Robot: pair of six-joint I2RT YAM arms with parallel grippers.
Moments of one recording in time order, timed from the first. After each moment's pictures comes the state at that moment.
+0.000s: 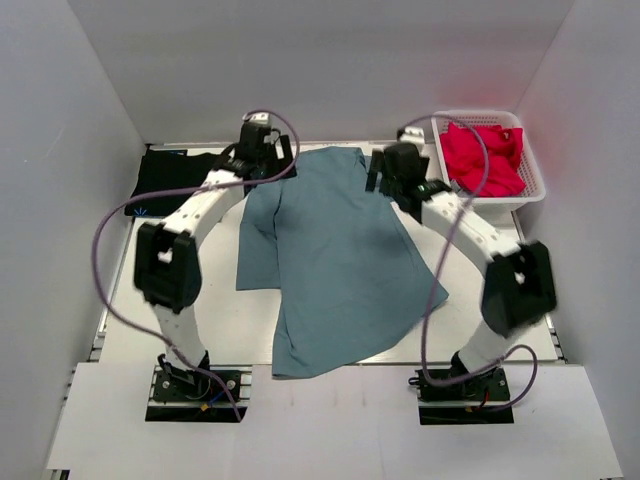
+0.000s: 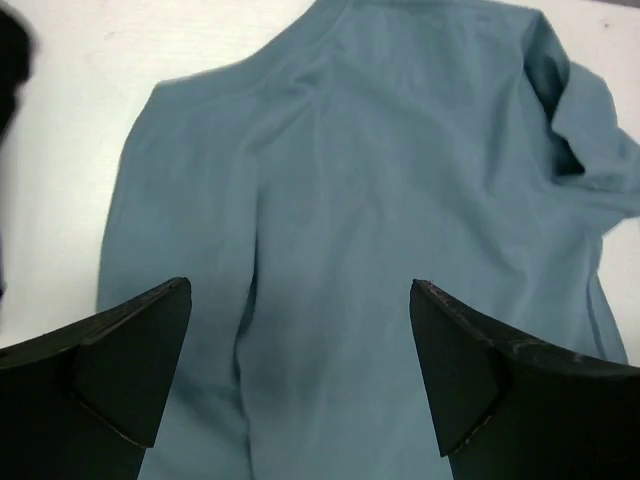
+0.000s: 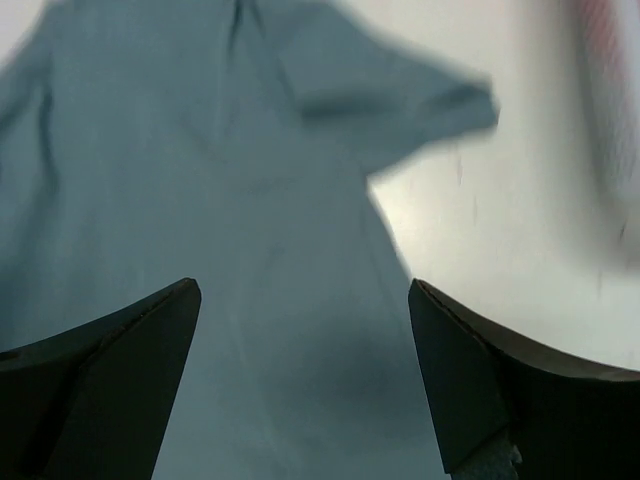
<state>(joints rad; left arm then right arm) -0.36 1.92 1.65 -0.37 -0.13 -0.38 0.47 1.71 1.39 -0.28 0.41 0.35</state>
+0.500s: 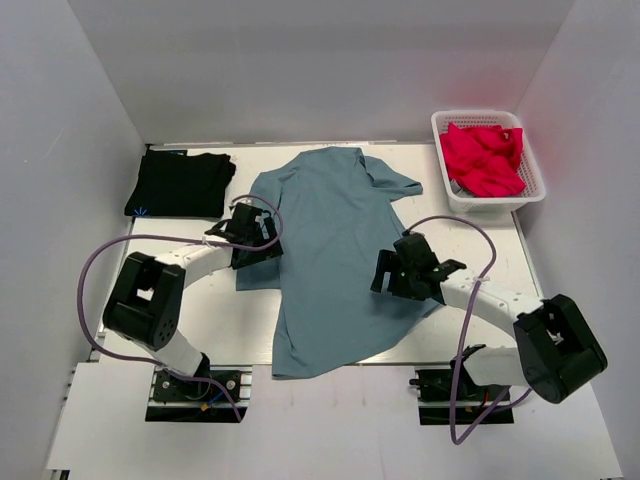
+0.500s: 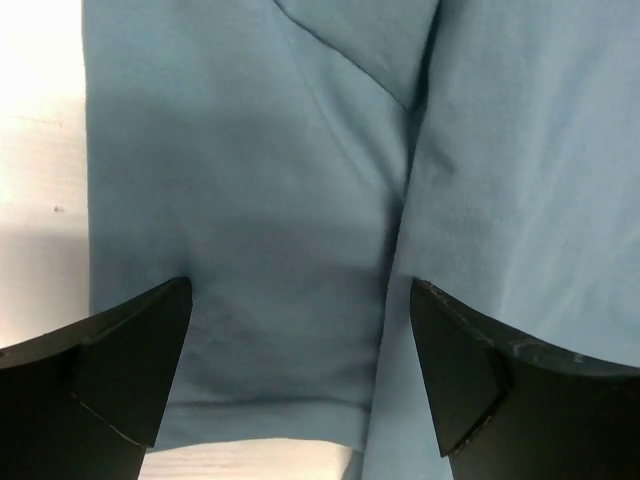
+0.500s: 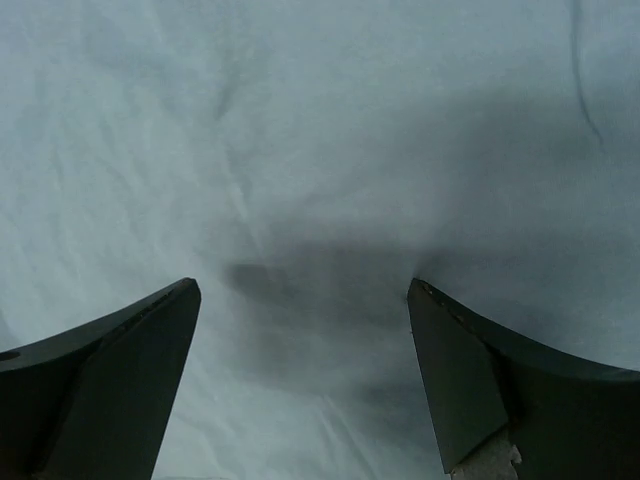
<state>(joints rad) -0.38 1.60 0.85 -0.23 -0.11 -0.59 0.57 1.28 0.59 -0.31 0.04 0.64</state>
